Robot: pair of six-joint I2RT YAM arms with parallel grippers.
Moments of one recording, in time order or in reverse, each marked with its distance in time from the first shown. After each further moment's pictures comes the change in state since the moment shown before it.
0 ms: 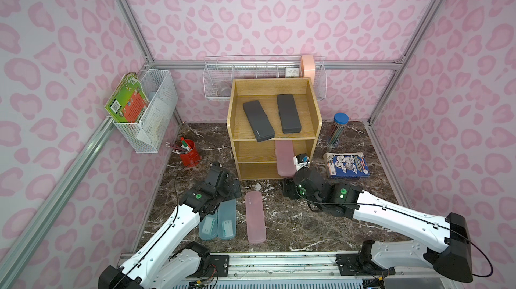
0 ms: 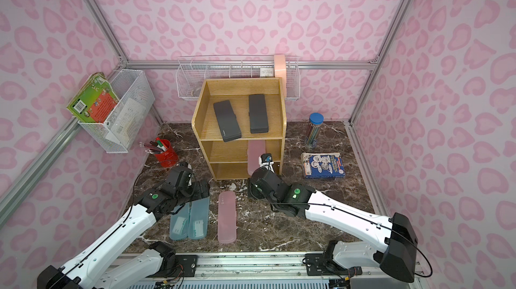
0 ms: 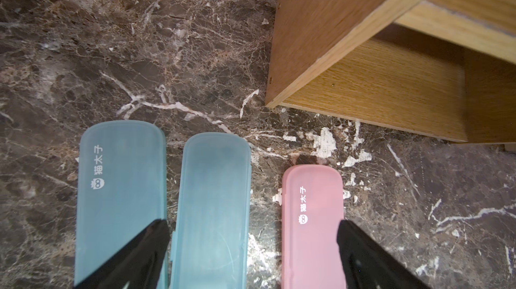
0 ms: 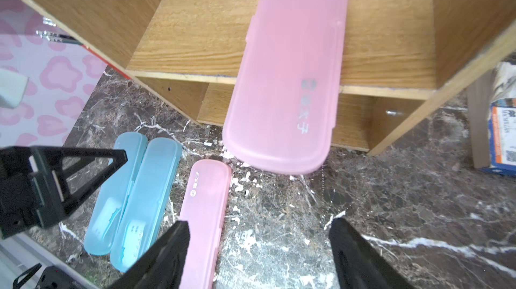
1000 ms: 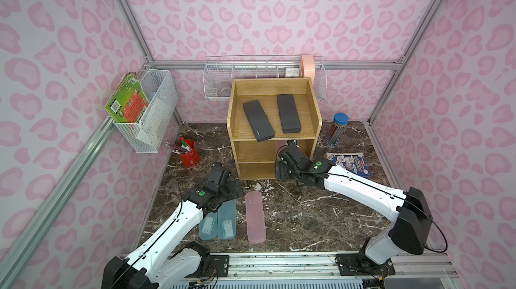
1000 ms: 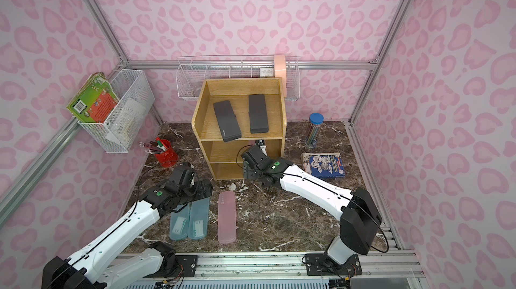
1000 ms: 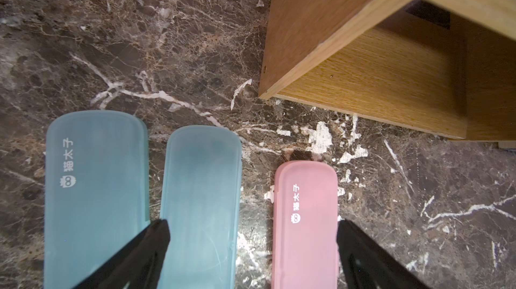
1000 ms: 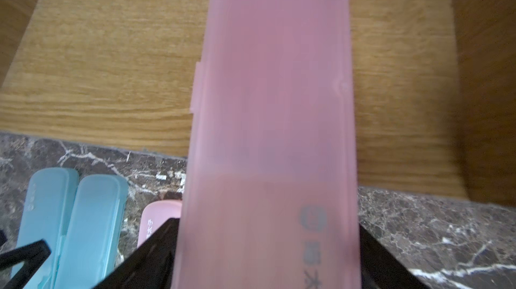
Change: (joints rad) left arm 0.000 0.057 -0.005 0.027 0.049 -0.033; right arm -0.170 0.333 0.312 -0.138 -0.052 -0.075
